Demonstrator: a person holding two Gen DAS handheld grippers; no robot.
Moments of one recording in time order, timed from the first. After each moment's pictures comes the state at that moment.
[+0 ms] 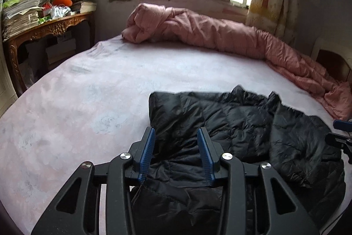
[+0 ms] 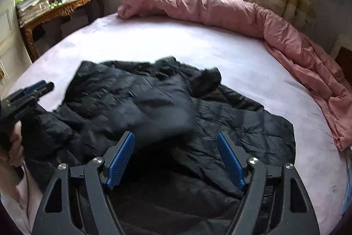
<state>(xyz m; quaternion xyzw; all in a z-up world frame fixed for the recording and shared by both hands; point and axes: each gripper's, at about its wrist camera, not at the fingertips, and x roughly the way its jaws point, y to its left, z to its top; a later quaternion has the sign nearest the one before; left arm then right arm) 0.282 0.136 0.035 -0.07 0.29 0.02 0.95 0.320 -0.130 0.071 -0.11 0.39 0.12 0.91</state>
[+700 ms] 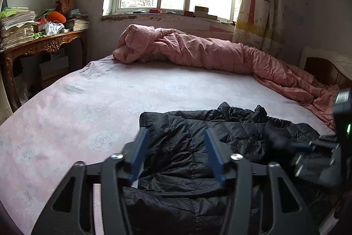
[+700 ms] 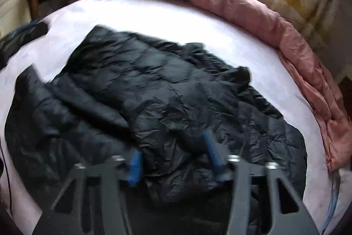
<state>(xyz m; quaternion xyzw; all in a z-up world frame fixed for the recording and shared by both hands) 0.271 0.129 0.052 -0.06 0.24 -0.01 0.97 0.328 -0.058 0.026 -0.20 0.41 0.11 0.88</state>
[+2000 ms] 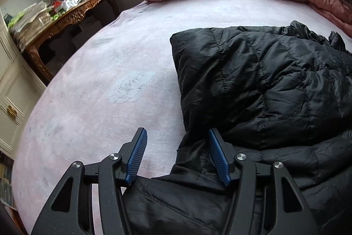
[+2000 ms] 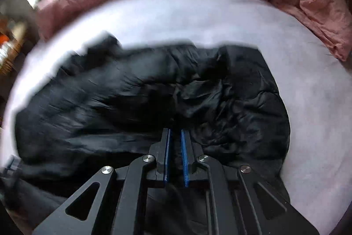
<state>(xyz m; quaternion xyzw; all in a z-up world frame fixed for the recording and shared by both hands) 0.341 0.133 -0.049 0.04 0.44 0.16 0.88 0.407 -0.277 -0.025 0.08 0.51 -0.05 0.86</state>
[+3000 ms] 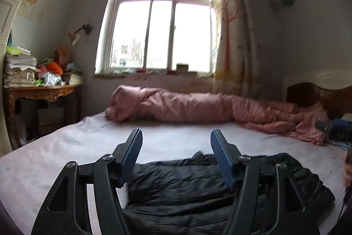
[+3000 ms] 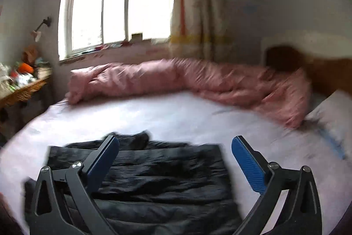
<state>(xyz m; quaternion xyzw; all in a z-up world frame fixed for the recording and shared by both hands) 0.171 0.081 0.101 -0.03 0.03 -0.03 1.00 0.206 -0.217 0.137 0.00 0.15 -0.09 0.98</state>
